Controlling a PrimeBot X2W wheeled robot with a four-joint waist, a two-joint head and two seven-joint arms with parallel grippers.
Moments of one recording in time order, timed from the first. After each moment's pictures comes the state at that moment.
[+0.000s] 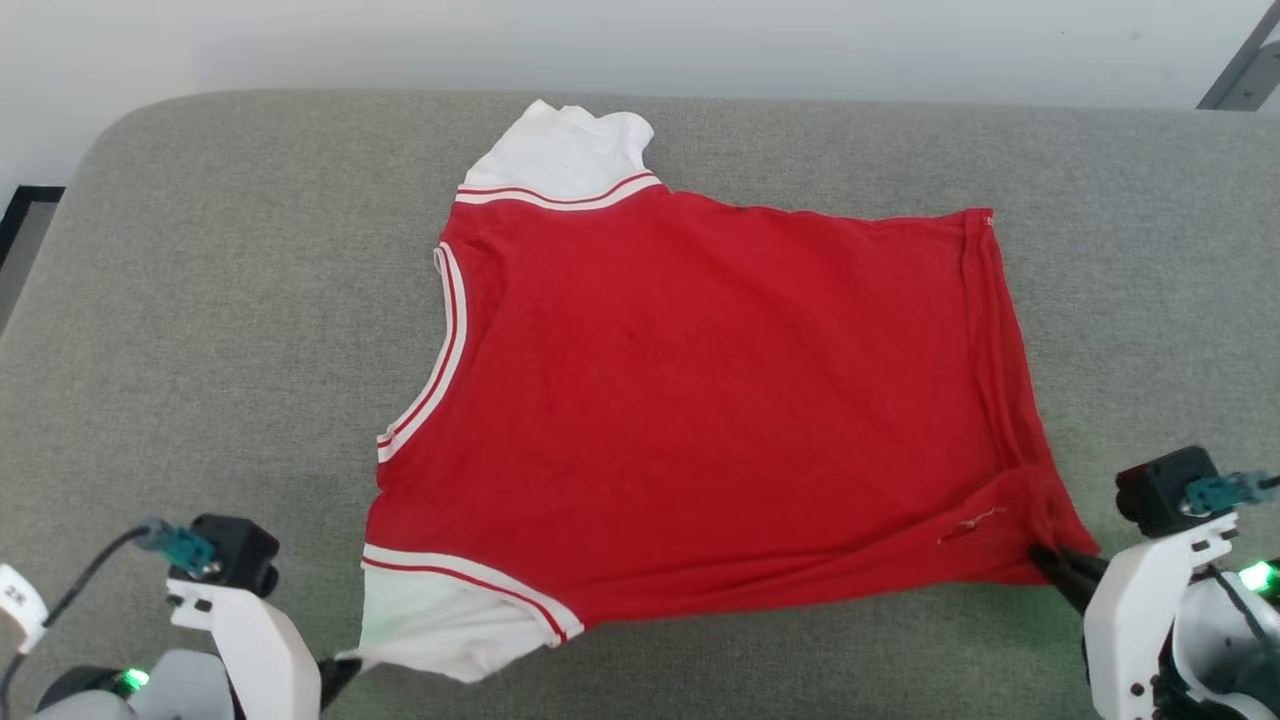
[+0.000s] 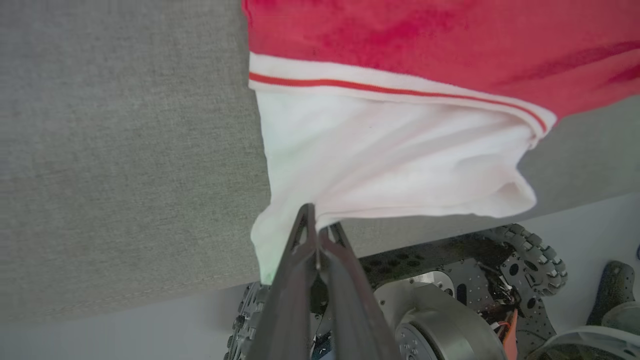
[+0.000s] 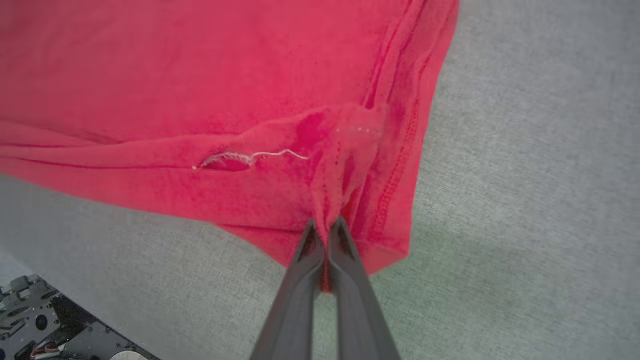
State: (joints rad) left arm -0.30 1.05 -0.92 -0.23 -1.30 0.38 0.42; right arm -0.02 -0.47 0.14 -0.09 0.51 0.13 0.71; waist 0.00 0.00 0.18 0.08
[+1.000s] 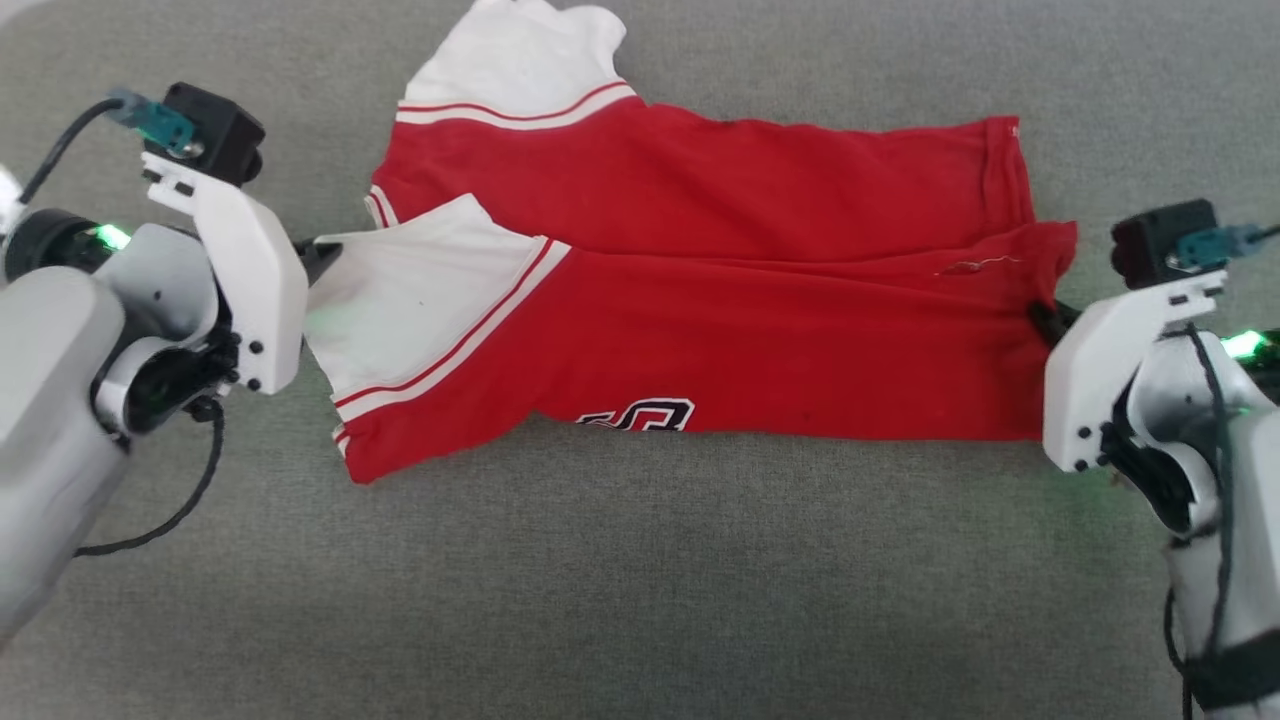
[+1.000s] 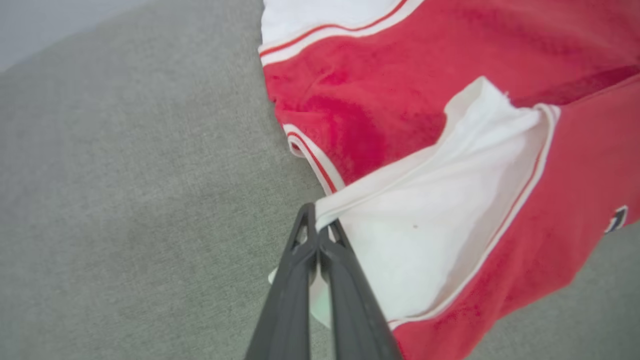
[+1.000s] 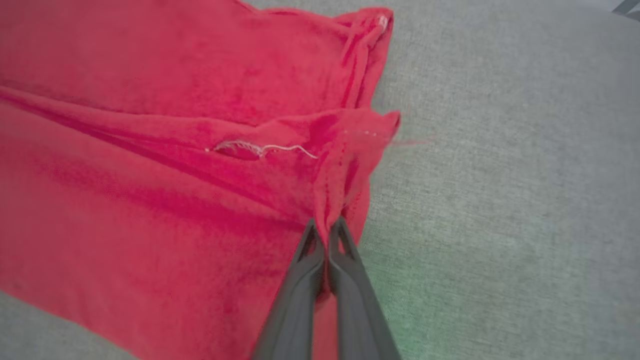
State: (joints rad) left arm -0.96 0.75 -0.90 0.38 -1.02 -0.04 0.50; right arm -0.46 -0.25 0.03 0.16 0.25 0.13 0.69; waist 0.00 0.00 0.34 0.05
